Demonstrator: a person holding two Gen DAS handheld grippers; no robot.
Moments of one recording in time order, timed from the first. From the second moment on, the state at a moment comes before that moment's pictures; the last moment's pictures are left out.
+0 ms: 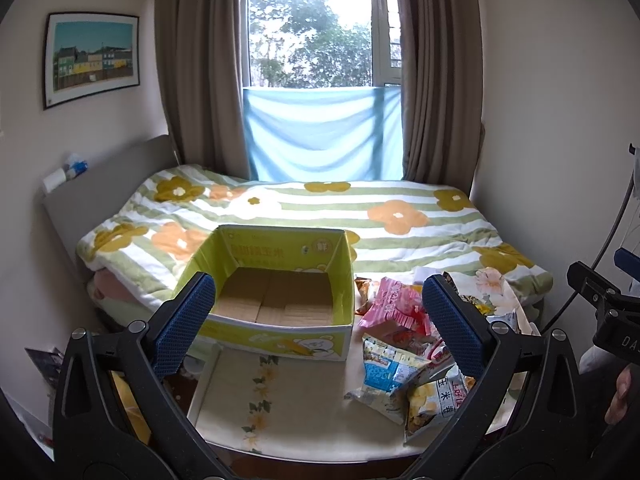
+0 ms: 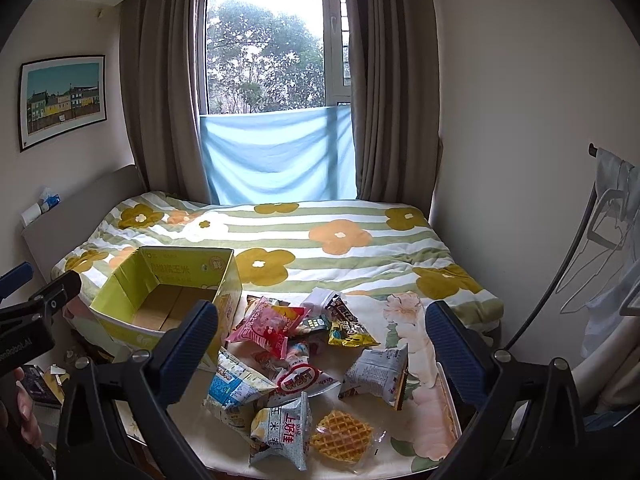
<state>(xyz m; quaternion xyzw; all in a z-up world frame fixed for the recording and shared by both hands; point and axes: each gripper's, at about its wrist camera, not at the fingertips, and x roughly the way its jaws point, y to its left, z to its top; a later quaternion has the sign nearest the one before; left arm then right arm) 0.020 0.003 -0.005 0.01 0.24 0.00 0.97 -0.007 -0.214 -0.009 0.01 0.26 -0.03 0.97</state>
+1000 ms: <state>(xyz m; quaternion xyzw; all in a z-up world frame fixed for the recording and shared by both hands) 0.023 0.000 -0.007 0.01 0.24 0.01 0.97 -0.005 -0.220 -0.010 0.01 0.25 -0.04 0.97</state>
